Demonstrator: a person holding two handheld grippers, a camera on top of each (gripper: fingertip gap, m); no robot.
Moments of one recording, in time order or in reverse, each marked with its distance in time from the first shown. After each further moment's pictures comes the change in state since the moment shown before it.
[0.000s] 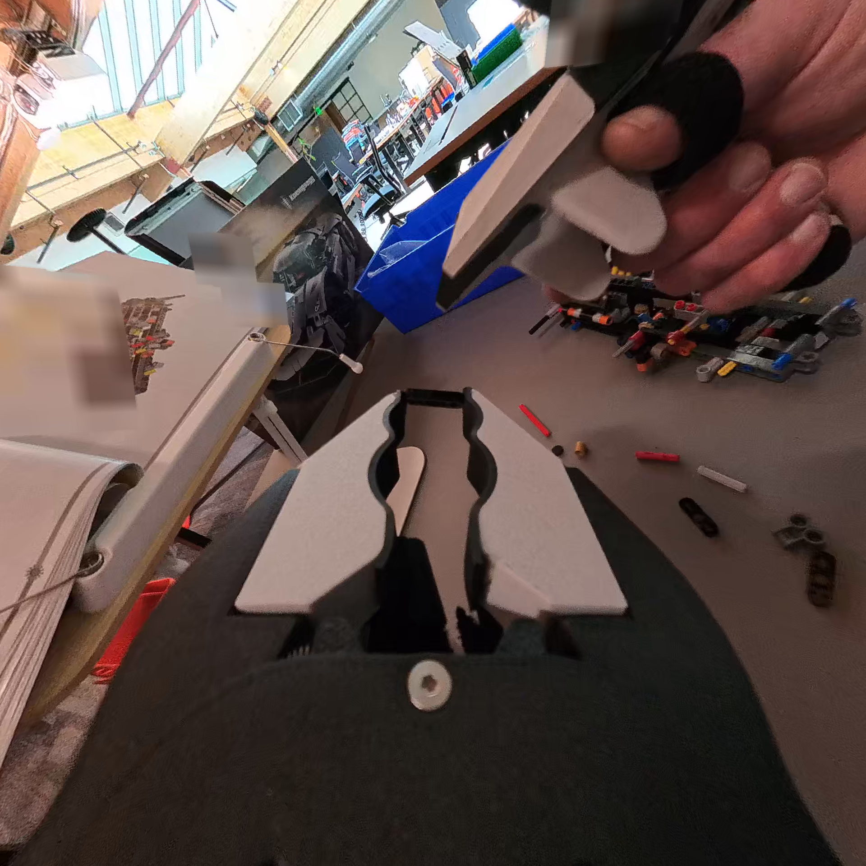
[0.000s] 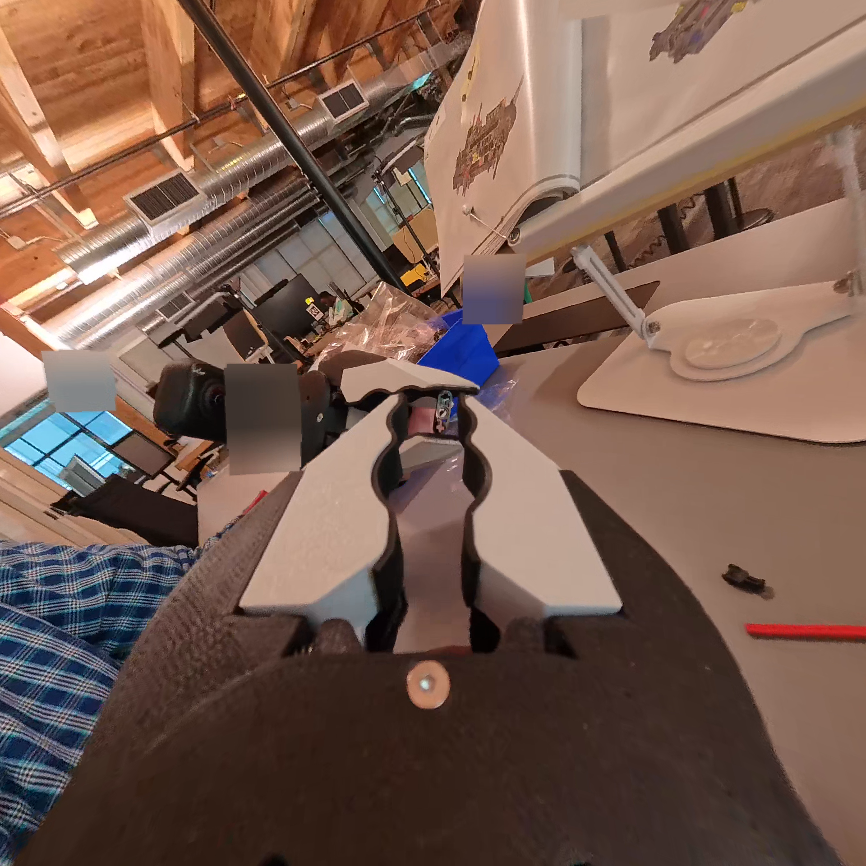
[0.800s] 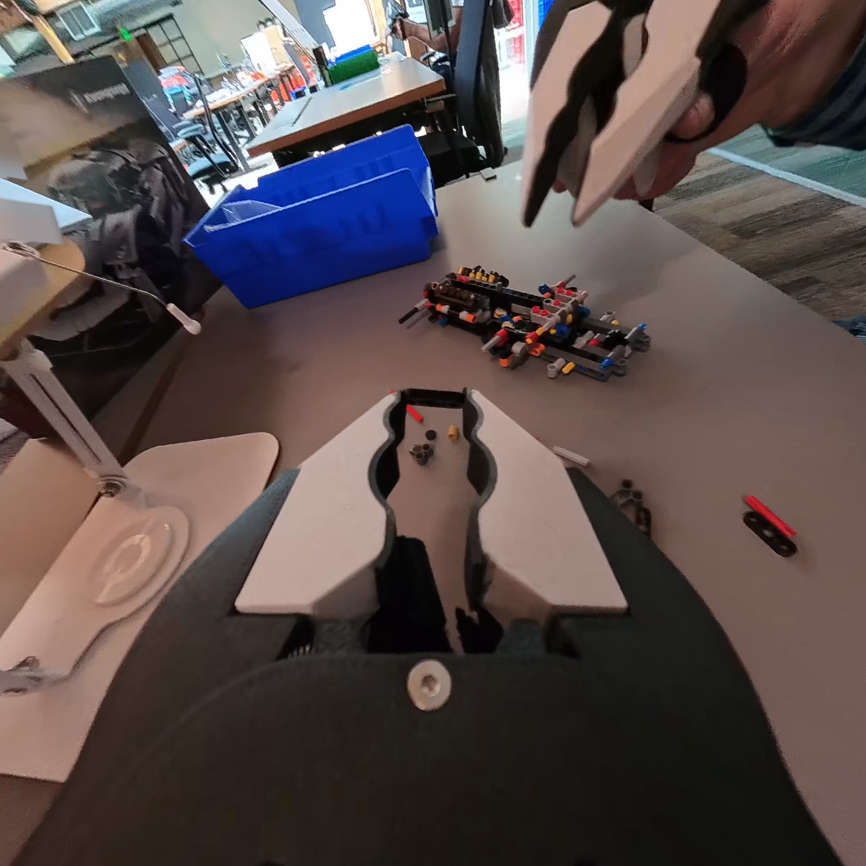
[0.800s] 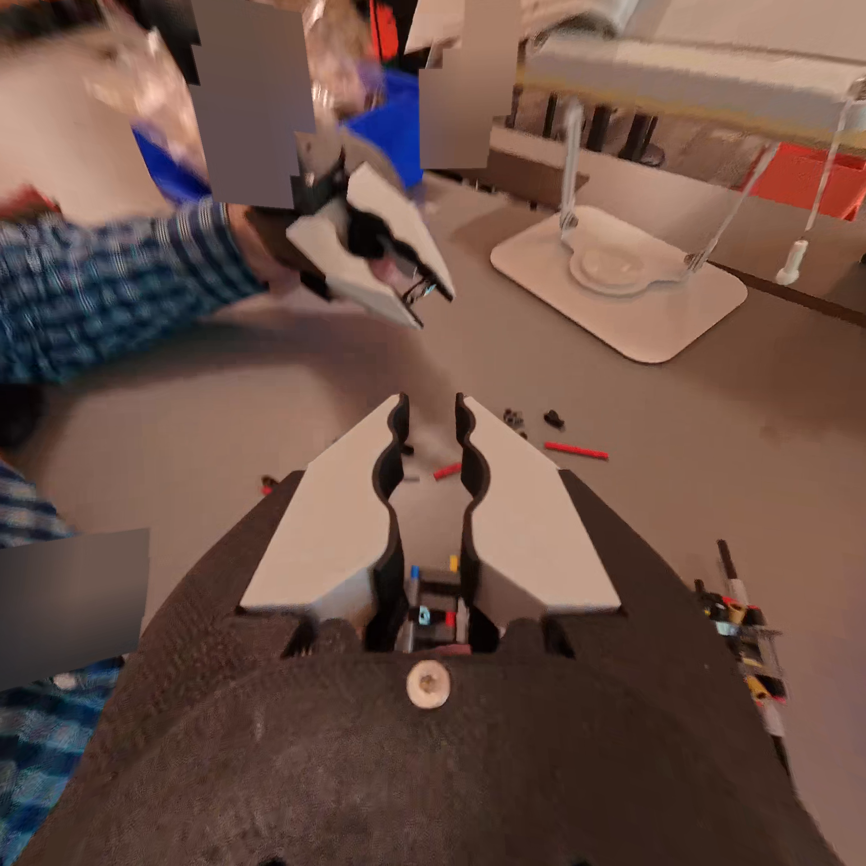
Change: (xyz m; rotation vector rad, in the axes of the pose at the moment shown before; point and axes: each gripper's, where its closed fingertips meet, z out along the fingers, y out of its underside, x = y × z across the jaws) left arm 0.045 0.019 -0.001 0.028 0.345 -0.273; right arm 0.003 0.047 -0.079 -0.458 0.216 -0.542
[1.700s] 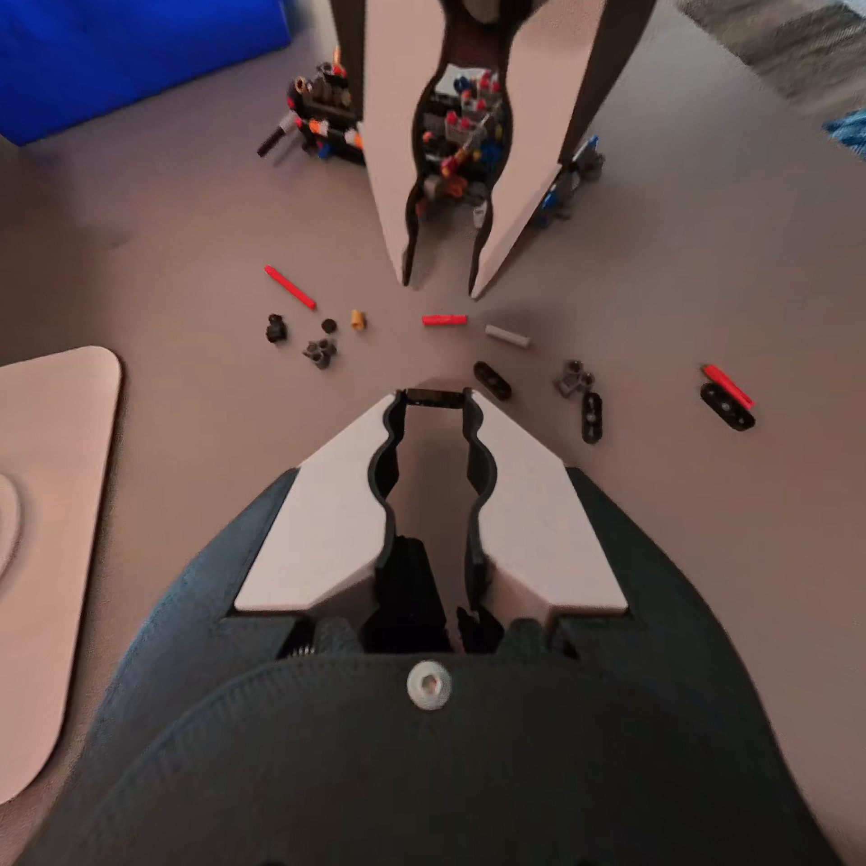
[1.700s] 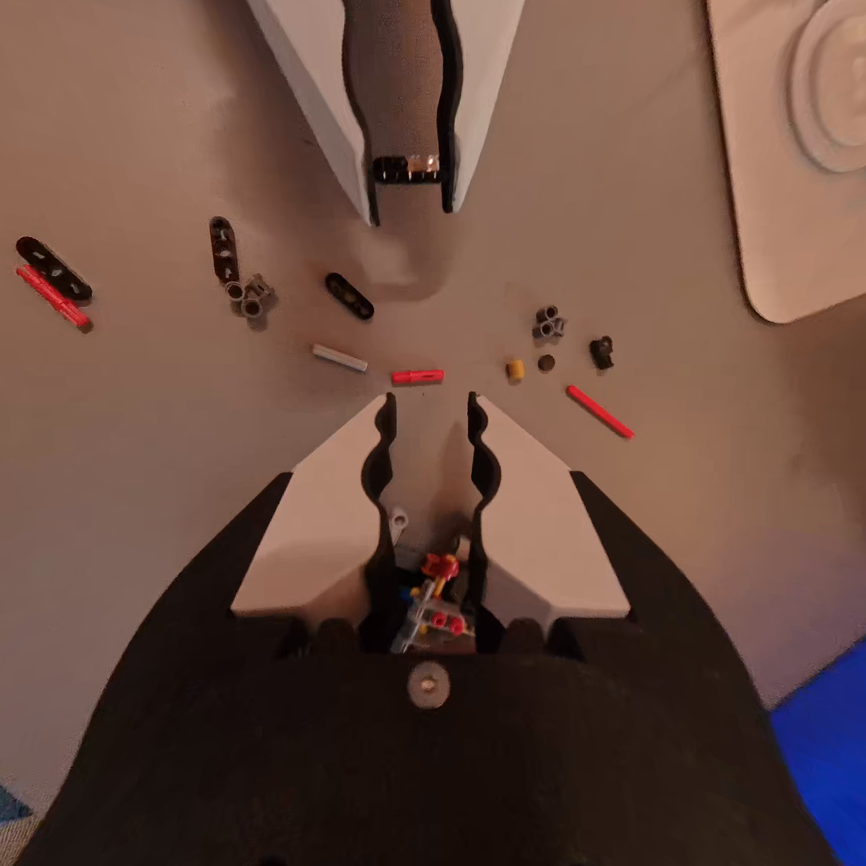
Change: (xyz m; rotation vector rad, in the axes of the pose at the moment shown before) left arm 0.042 0.067 0.013 -0.334 0.214 0.013; right arm 0.018 0.097 0.070 -0.609 -0.034 -0.442
